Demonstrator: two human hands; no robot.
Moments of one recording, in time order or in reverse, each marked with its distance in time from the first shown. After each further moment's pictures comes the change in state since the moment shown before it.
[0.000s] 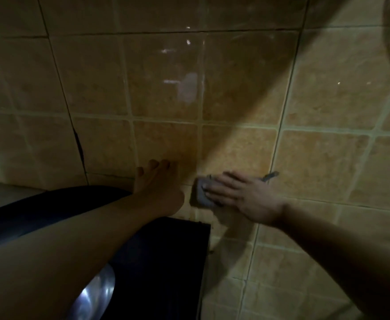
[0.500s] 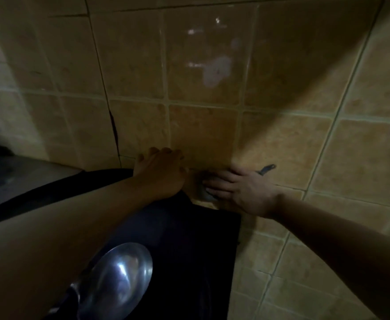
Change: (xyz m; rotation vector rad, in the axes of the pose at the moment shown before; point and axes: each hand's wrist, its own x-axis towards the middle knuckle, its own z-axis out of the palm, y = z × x) left_hand 0.001 -0.061 0.000 -0.075 -0.028 -0.092; right_hand 0.070 -0.031 0.010 0.035 -0.024 -0.118
